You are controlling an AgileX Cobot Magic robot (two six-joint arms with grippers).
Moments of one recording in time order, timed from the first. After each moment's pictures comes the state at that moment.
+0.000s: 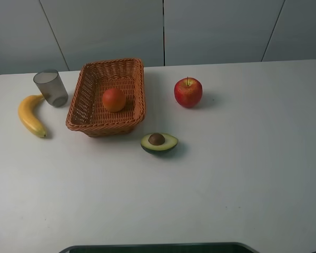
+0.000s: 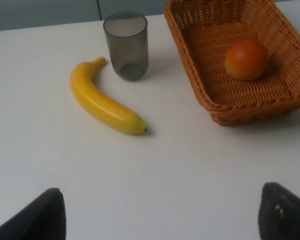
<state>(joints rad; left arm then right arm) -0.09 0.00 -0.51 0.01 1.09 -0.02 -0.08 0.00 -0.54 0.15 1.11 -0.16</state>
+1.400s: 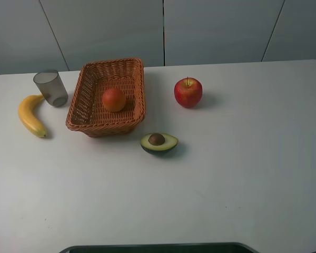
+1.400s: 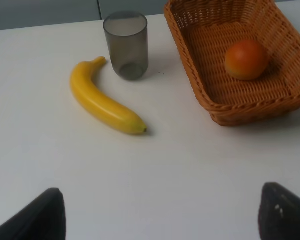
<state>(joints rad) -0.09 0.00 -0.51 0.01 1.09 -0.02 -0.08 0.00 -0.51 0.09 1.10 -0.05</state>
